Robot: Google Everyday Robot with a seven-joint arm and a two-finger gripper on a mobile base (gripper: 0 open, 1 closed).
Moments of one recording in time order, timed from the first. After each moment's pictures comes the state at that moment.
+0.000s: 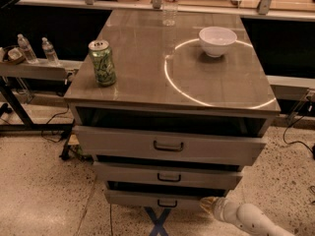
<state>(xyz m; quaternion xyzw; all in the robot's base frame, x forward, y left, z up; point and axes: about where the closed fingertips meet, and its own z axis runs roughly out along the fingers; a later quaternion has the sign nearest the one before) 0.506 -0.242 0.208 -0.51 0.77 0.07 0.39</state>
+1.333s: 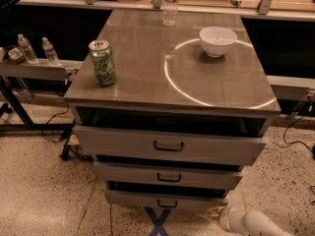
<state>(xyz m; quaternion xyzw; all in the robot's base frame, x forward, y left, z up) 0.459 -0.256 0.206 -0.53 0.77 0.07 0.34</state>
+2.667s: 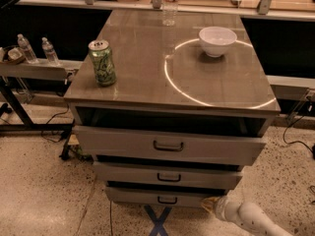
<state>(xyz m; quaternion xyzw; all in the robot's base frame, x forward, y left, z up) 0.516 -0.254 0.181 -0.50 0.77 0.08 0.38</state>
